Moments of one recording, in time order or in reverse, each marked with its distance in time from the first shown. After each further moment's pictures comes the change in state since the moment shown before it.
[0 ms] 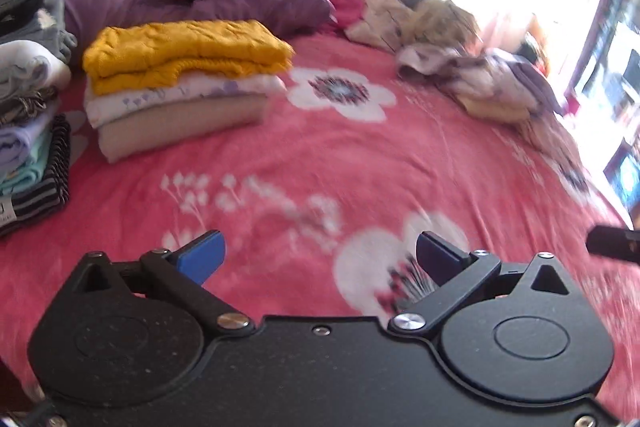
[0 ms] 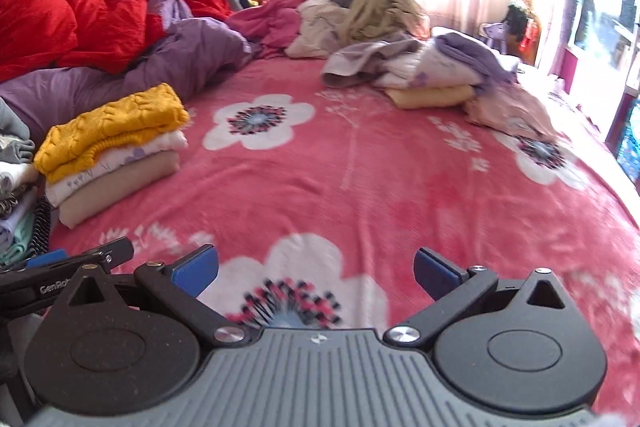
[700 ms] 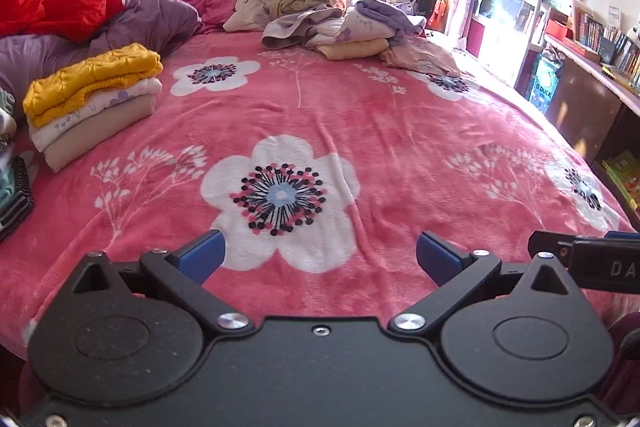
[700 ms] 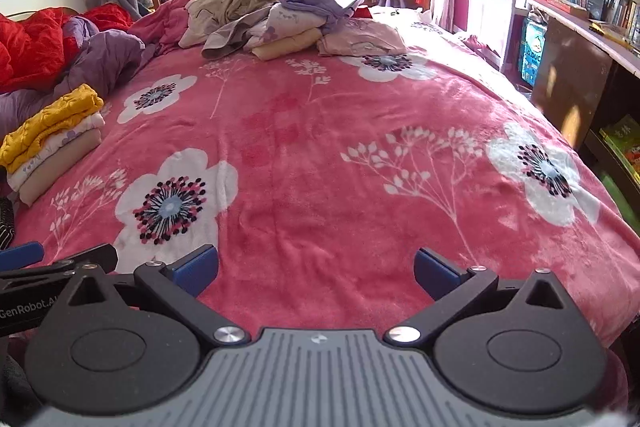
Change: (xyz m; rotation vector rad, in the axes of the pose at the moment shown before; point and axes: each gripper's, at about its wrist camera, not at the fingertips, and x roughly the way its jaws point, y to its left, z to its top) left arm -0.119 -0.108 -0.081 0.281 0.013 -0.139; right arm -0.134 -0.100 -0.134 0.220 0.030 -0.173
